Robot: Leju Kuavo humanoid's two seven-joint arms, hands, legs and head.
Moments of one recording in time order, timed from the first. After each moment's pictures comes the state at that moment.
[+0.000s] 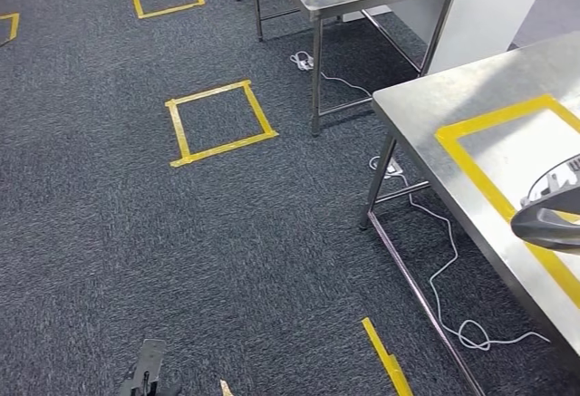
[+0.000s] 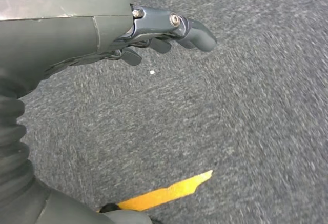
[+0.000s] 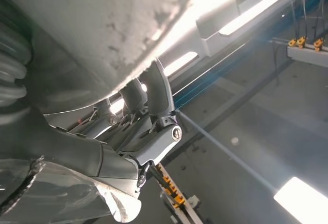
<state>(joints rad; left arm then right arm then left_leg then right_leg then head) -0.12 -0.14 0.99 -0.25 -0.78 0.52 -0.59 -0.59 -0.74 0.00 -1.80 0.80 -0.39 0.05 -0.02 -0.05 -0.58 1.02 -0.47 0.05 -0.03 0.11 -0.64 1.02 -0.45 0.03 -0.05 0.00</state>
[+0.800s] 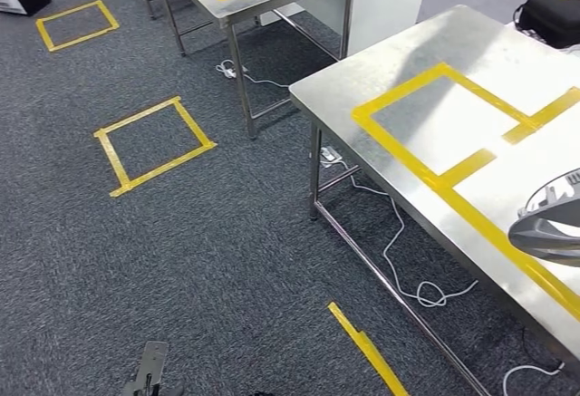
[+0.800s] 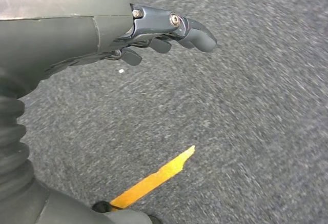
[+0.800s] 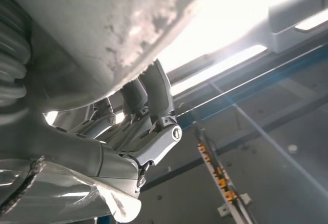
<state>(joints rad) -0.12 -0.14 0.99 -0.25 -0.80 0.52 -0.59 -0.50 -0.73 -0.05 -1.78 0.80 -0.41 0.02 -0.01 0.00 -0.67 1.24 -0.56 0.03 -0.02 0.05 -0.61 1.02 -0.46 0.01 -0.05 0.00</state>
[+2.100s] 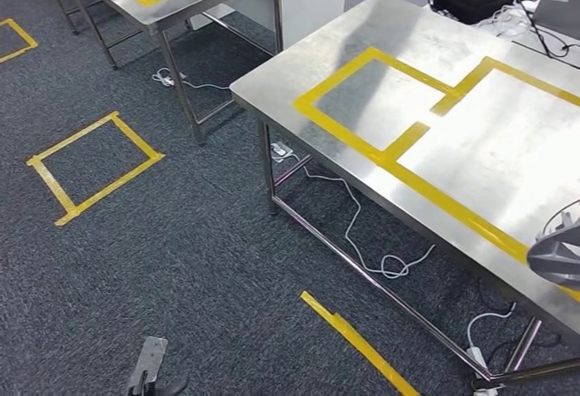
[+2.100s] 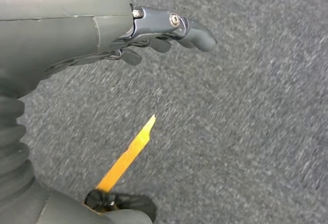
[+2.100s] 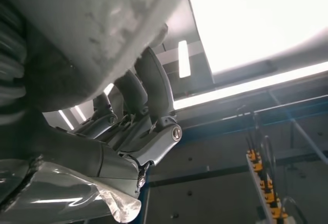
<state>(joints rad) -0.11 -0.11 0.97 -0.25 -0.83 0.33 -0.68 -0.42 -0.73 -0.14 -1.67 0.79 -0.41 -0.04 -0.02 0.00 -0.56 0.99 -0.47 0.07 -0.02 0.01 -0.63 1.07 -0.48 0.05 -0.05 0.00</state>
